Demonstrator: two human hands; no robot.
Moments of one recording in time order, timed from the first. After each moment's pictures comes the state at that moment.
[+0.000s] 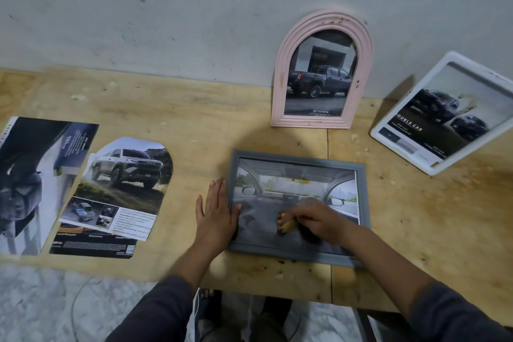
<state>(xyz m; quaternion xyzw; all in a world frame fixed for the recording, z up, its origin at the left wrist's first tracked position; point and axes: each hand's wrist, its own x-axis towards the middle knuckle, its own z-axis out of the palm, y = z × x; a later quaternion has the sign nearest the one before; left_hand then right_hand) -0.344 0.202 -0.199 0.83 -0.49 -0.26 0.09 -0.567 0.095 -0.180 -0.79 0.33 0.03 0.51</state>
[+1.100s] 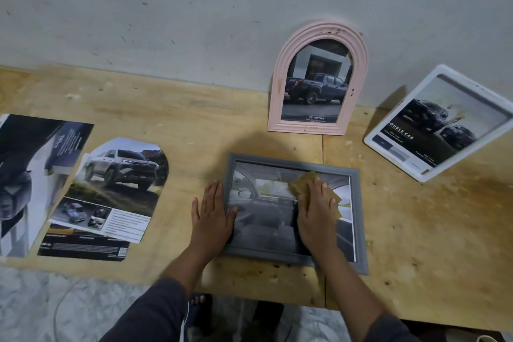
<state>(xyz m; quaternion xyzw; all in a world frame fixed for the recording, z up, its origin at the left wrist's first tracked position) -0.345 0.204 -0.210 0.83 -0.50 -0.23 0.11 -0.541 0.123 -0.187 -0.69 0.65 -0.15 0.27</state>
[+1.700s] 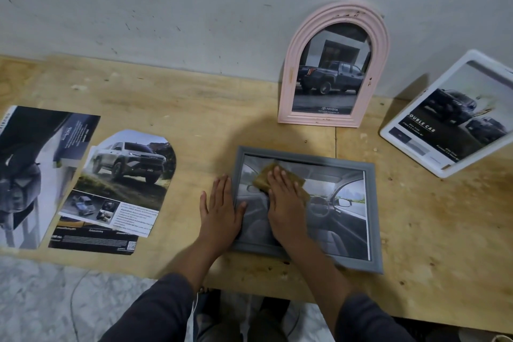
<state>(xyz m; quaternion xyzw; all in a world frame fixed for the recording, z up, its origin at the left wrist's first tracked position) -0.344 0.202 -0.209 0.82 -0.51 -0.23 0.09 -0.476 0.135 -0.208 -0.79 0.53 -0.13 0.28</state>
